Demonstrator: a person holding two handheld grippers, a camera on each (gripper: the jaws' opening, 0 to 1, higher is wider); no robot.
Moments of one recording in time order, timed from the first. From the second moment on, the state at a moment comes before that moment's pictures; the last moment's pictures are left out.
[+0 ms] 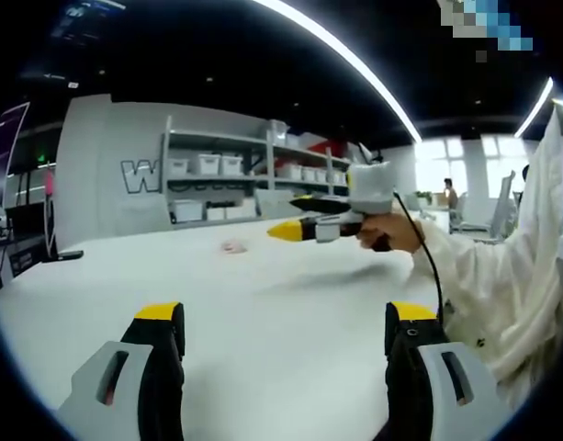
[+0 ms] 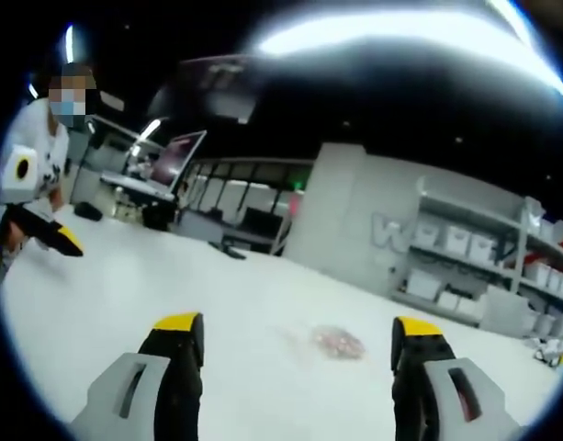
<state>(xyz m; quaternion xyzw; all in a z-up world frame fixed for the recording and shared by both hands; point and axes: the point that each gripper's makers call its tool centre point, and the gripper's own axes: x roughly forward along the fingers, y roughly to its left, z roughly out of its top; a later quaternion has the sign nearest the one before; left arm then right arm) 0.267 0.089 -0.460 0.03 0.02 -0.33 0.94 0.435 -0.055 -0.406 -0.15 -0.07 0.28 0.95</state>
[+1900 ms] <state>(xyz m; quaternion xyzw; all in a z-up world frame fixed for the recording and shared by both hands) 0.267 0.091 -0.463 0.03 0.03 -0.32 0.94 0.390 -0.100 -0.414 -0.13 -0.08 0.23 0.96</state>
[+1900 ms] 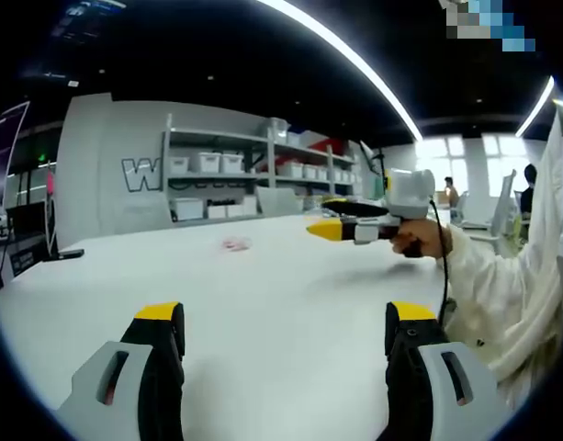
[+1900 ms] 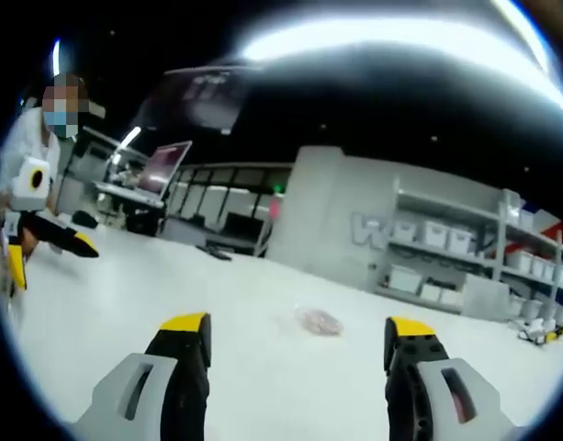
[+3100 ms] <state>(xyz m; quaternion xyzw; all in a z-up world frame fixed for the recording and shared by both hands) 0.268 0.090 -0.463 0.02 0.03 -0.33 0.94 0.355 -0.135 -0.413 -0.14 -0.07 0.20 0.97</state>
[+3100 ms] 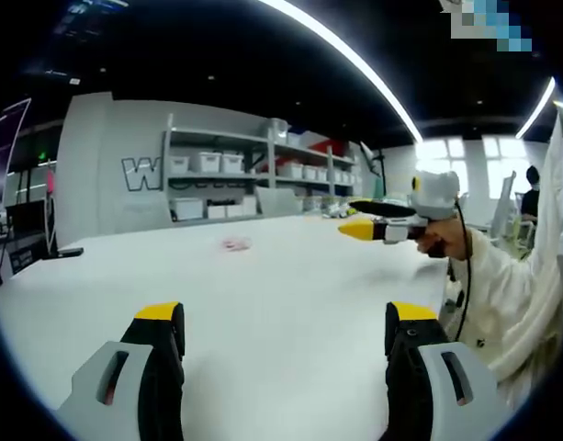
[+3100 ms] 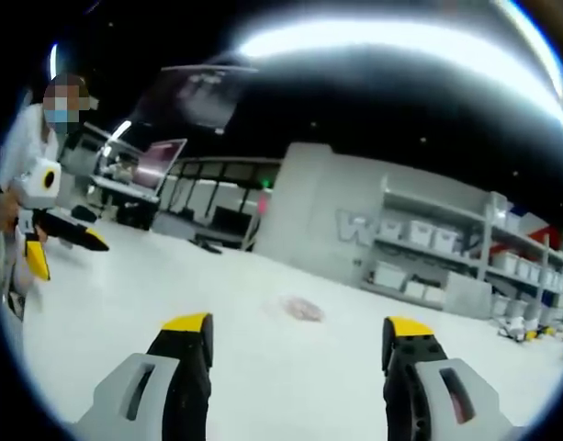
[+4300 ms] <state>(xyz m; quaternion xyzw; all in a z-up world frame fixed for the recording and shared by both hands) 0.278 0.108 -0.454 0.01 0.01 -0.30 0.95 0.321 -0.166 -0.411 -0.13 -0.07 0.16 0.98</state>
